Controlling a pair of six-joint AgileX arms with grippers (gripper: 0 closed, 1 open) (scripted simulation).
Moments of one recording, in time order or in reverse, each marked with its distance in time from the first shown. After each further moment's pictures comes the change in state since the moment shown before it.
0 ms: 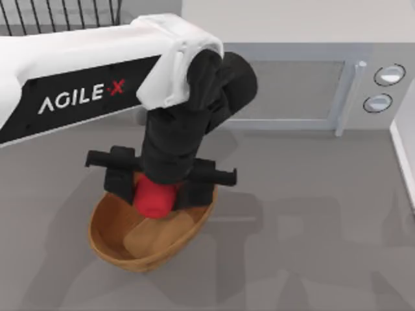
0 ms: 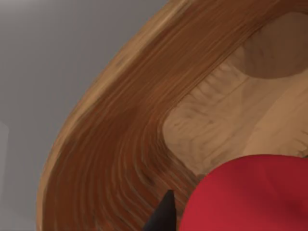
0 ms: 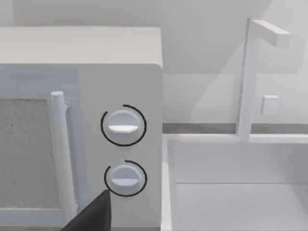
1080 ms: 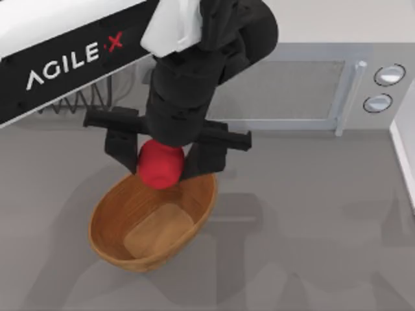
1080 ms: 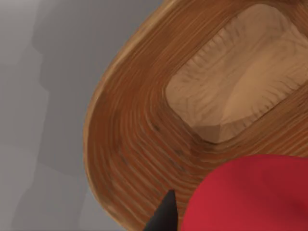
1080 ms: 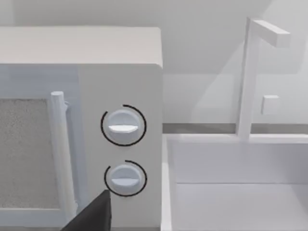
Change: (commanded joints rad) left arm -0.035 0.020 0.299 -0.286 0.005 -0.035; right arm 0.000 0.000 0.000 0.000 0.000 0.000
